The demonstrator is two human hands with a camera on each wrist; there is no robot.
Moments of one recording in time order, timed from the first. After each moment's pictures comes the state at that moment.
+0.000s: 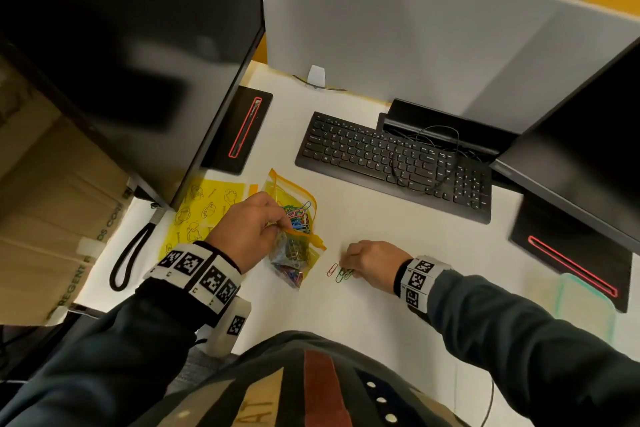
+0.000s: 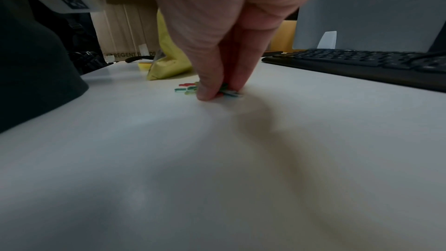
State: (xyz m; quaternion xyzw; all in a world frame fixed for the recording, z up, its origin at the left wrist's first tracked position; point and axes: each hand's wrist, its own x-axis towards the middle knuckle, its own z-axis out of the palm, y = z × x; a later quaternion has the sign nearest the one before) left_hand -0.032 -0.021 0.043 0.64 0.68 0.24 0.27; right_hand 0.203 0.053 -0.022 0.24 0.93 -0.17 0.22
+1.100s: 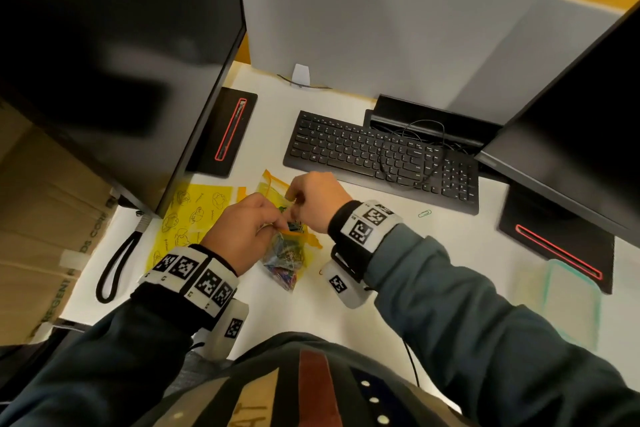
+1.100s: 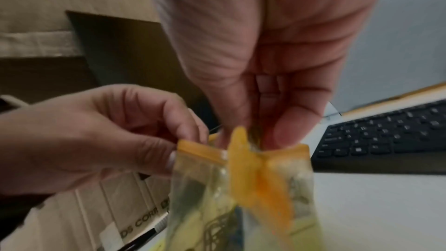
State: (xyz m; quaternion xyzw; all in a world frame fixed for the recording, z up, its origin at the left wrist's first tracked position) left_hand -0.027 -0.016 0.042 0.65 0.67 0.24 0.28; right_hand 0.101 0.072 0.058 0.48 0.83 -0.30 0.00
